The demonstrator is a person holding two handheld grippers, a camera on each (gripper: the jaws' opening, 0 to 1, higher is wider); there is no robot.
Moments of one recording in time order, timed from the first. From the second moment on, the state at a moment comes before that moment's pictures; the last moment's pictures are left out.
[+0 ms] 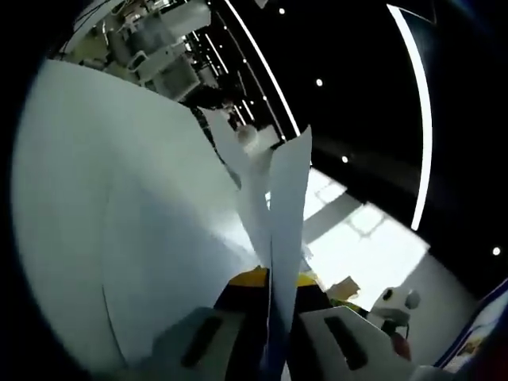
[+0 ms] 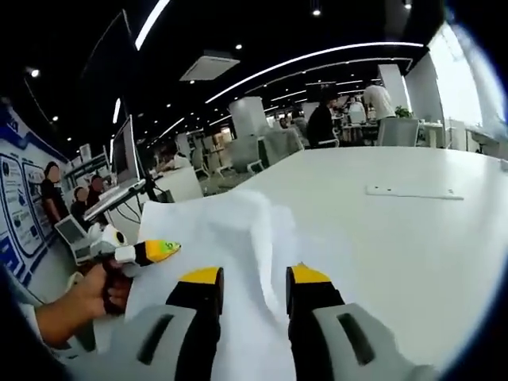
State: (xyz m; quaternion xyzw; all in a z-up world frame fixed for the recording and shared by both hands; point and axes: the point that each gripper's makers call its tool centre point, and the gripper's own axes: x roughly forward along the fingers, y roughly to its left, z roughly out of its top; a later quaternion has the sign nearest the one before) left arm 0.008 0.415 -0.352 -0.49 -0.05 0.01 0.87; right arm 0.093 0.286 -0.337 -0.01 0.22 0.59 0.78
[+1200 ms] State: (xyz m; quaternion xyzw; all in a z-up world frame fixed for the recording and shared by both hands) left arm 0.006 0.405 -0.352 -0.45 -0.05 0.00 0.89; right arm 0.165 0.284 -0.395 -0.22 0.21 0.55 0.78
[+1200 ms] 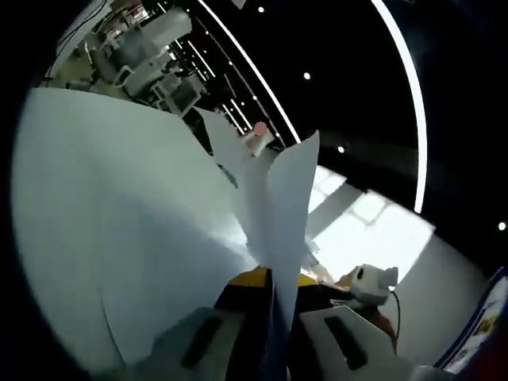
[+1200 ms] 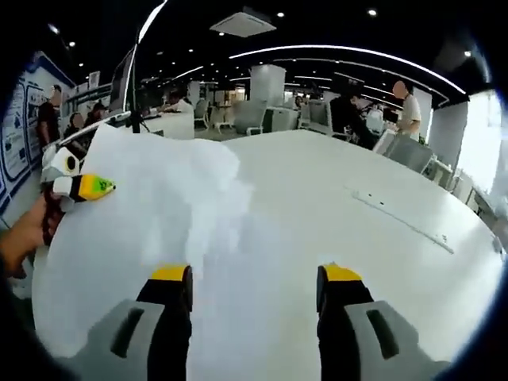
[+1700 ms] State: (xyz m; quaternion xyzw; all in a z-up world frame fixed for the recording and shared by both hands) left arm 0.003 0.404 -0.349 -0.46 -0.06 0.00 0.89; right arm 0.176 0.254 -0.383 -0.16 0.21 0.55 0.79
